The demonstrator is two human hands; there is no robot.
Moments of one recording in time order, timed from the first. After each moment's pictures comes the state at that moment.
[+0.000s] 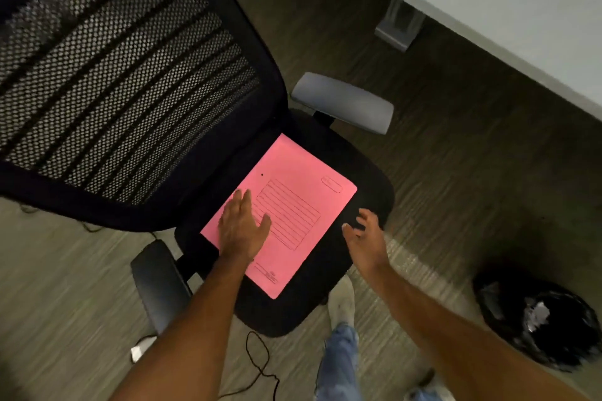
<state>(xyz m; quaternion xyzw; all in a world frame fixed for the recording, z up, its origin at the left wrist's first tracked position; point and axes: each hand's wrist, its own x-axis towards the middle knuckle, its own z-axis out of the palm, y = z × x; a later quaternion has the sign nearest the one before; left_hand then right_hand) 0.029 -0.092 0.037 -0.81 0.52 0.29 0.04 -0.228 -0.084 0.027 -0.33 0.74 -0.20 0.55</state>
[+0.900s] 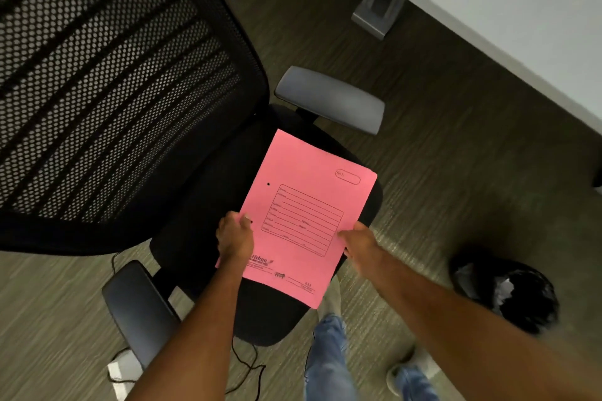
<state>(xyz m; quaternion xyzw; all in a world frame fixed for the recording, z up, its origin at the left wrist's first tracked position) 0.026 -0.112 -0.006 -0.86 0.32 0.39 -0.05 -0.221 -0.111 0.002 -0.09 0.77 -0.15 0.62</state>
